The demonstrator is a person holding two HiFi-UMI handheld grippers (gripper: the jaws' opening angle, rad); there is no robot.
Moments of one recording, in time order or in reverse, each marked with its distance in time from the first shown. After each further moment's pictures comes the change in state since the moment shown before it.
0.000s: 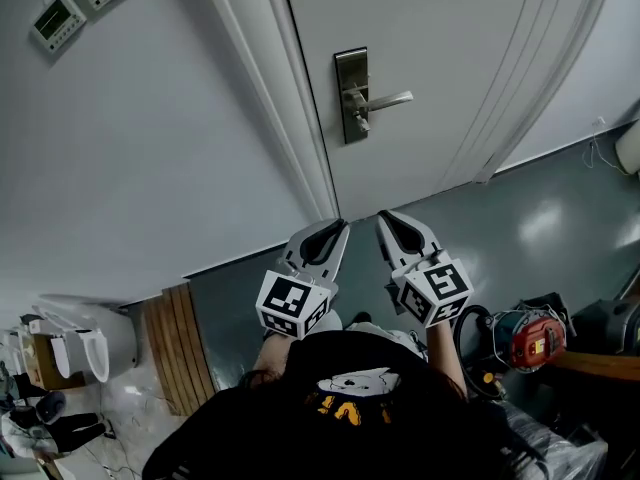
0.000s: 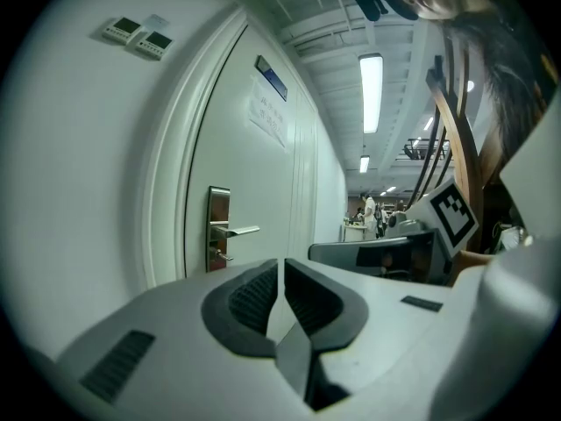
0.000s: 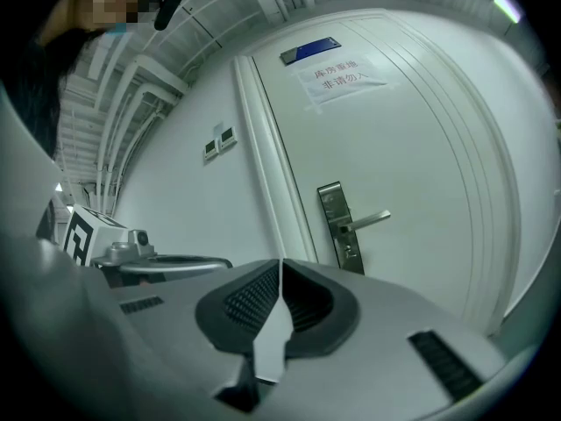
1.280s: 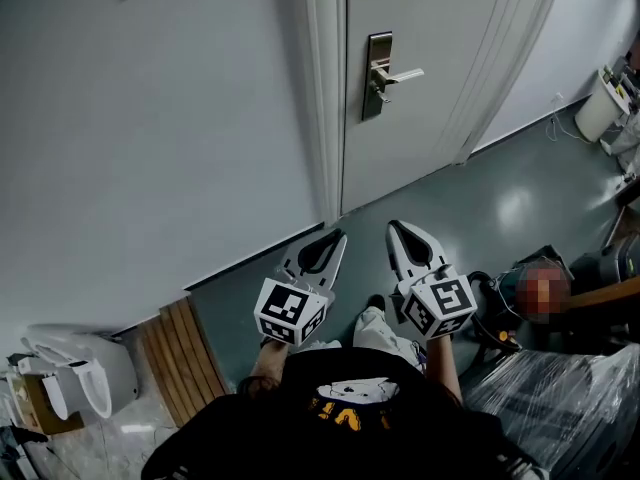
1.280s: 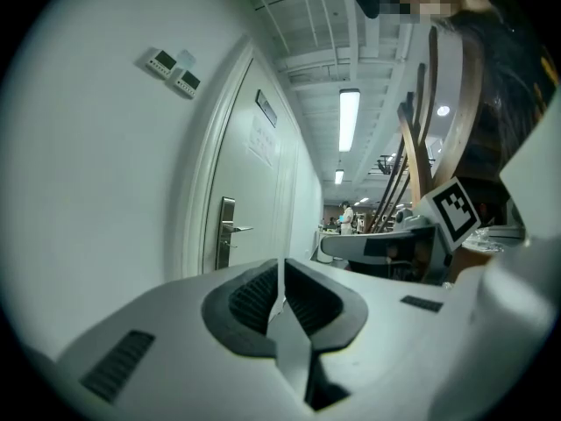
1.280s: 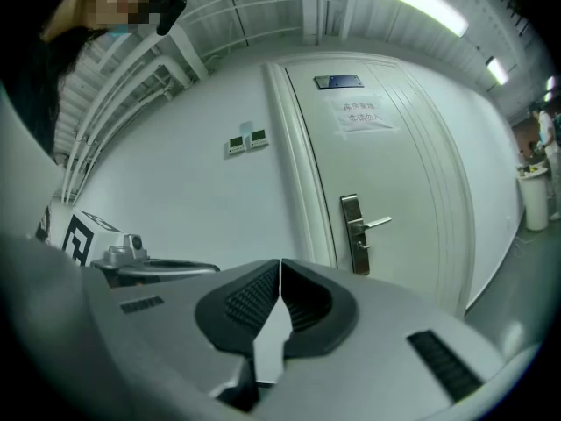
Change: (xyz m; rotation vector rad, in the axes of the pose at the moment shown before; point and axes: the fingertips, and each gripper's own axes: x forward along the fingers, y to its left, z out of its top) left arm -0.195 0.035 -0.027 -0.020 -0.043 -0.177; right arm -0.035 0.188 -0.037 -0.062 -0.050 -0.253
